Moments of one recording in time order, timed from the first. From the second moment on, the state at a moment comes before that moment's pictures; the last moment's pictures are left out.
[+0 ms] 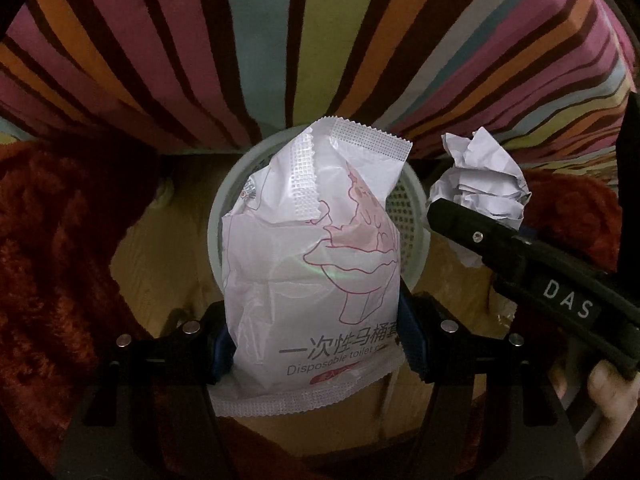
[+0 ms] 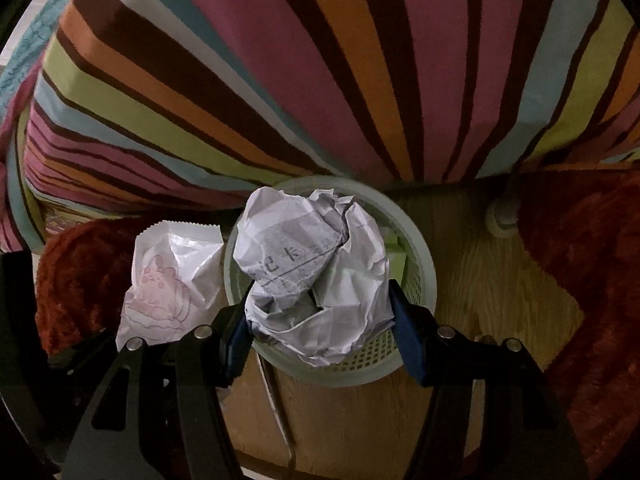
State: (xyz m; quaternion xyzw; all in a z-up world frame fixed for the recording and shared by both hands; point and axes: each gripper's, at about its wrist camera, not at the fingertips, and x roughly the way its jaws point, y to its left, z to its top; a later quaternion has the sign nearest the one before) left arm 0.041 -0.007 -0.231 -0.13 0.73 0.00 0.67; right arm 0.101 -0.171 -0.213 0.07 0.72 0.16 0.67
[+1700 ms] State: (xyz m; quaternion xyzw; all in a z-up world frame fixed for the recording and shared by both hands) left arm 0.046 -0.005 -0.215 -0.09 0.72 0.01 0.69; right arm 0.102 -0.183 -0.217 0.11 0.71 0.13 0.68
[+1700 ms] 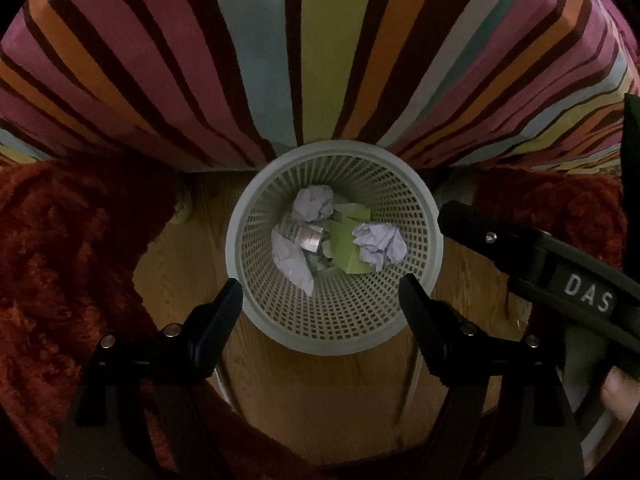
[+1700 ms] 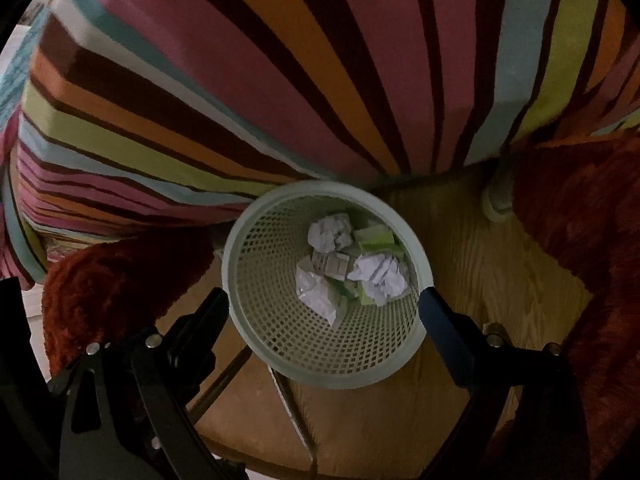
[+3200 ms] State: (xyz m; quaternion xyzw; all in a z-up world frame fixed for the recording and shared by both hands) left arm 0.184 0.001 -0.036 -0.02 0.45 0.00 0.89; right arm 0.233 -0.238 -0.032 0.08 0.41 0.15 0.90
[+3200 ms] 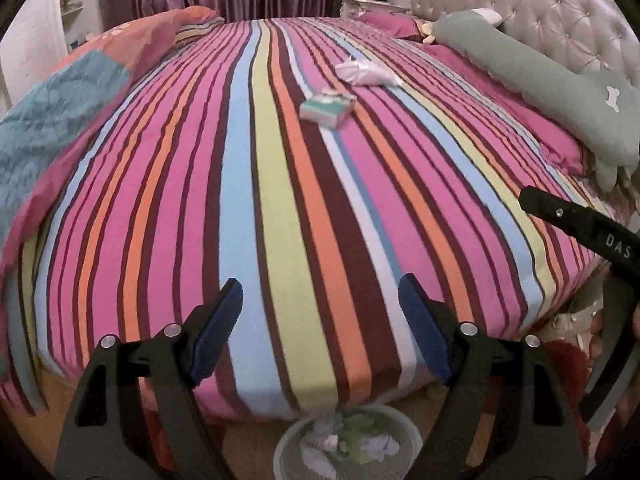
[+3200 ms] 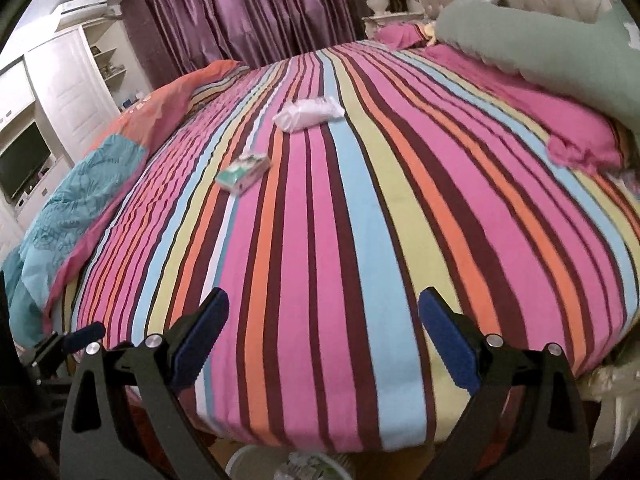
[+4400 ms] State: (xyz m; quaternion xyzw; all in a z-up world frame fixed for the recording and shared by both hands) left arm 0.376 0.004 -0.057 -0.02 0.47 -0.02 0.88; right arm 0.397 -0.200 -0.026 -0.02 0.40 0.19 0.90
